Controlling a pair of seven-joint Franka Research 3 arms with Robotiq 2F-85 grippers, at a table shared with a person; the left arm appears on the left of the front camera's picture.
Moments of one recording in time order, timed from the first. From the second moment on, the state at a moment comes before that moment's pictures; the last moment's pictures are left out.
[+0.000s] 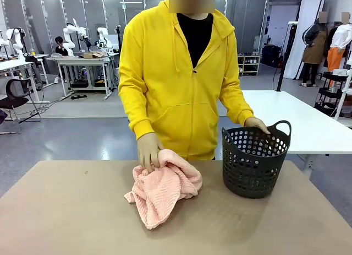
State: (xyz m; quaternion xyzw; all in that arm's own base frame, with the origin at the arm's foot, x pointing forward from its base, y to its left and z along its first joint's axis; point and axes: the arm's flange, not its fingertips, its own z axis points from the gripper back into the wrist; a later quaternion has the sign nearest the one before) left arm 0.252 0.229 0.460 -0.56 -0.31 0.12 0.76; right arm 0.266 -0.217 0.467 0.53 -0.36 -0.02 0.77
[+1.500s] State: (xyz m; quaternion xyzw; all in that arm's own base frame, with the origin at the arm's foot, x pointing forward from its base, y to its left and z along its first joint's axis) left arm 0.252 0.229 0.460 -0.56 -0.31 0.12 0.76; right arm 0.266 -0.217 0.467 0.53 -0.36 -0.02 0.77
